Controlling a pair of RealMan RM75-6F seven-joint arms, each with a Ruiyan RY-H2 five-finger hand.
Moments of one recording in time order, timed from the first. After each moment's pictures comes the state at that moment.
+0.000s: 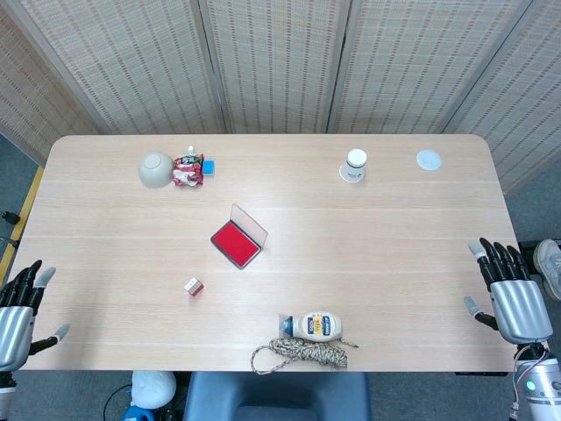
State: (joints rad) left arm -0.05 -1.14 -0.03 -1.61 1.53 1.54 0.11; right arm 0.09 -1.13 0.06 -1.60 -1.52 1.47 -0.12
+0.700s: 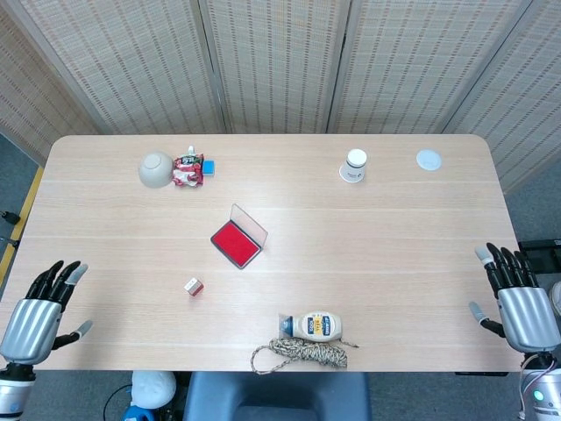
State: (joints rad) left arm -0.13 -1.16 -0.02 -1.57 1.64 1.52 0.07; right arm 0.06 -1.13 0.04 -1.60 -1.55 1.52 -0.09
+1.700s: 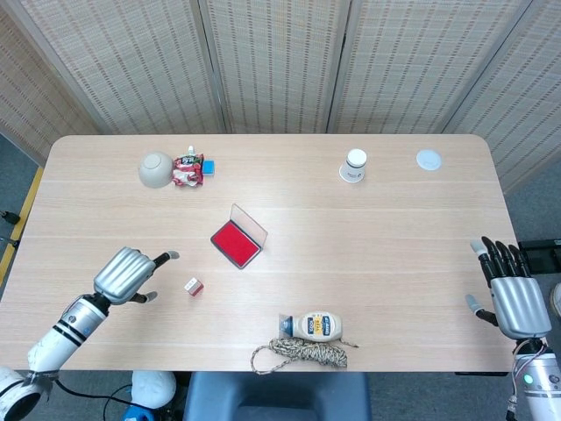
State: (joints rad) left arm -0.56 -1.13 -0.09 -1.61 1.58 0.93 0.11; right arm 0.11 -1.14 0.07 -1.59 -1.47 1.42 -0.14
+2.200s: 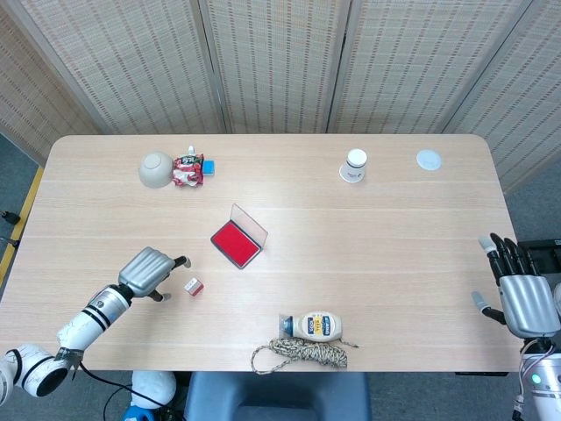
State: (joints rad) left arm -0.67 -1.26 -0.06 -1.47 1.50 0.78 0.06; right arm 0.10 -1.12 0.08 -1.58 -1.48 1.45 -0.09
